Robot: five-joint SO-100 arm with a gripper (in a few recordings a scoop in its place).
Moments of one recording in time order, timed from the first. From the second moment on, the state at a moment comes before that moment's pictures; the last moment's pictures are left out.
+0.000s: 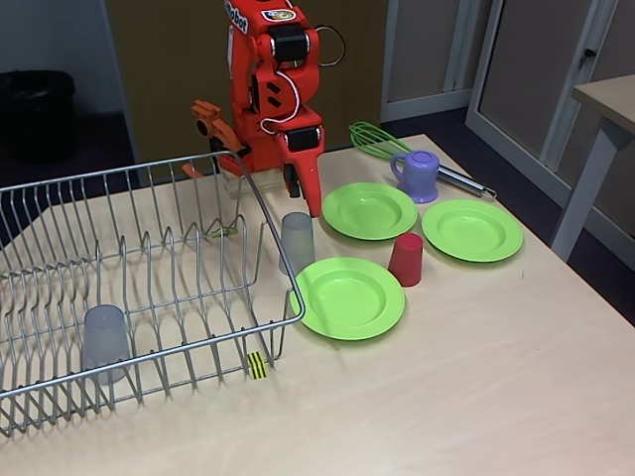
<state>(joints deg) -1.8 116.1 121.3 79.5 -7.1</state>
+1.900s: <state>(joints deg) -4.8 112.4 141.9 57.0 27.2</state>
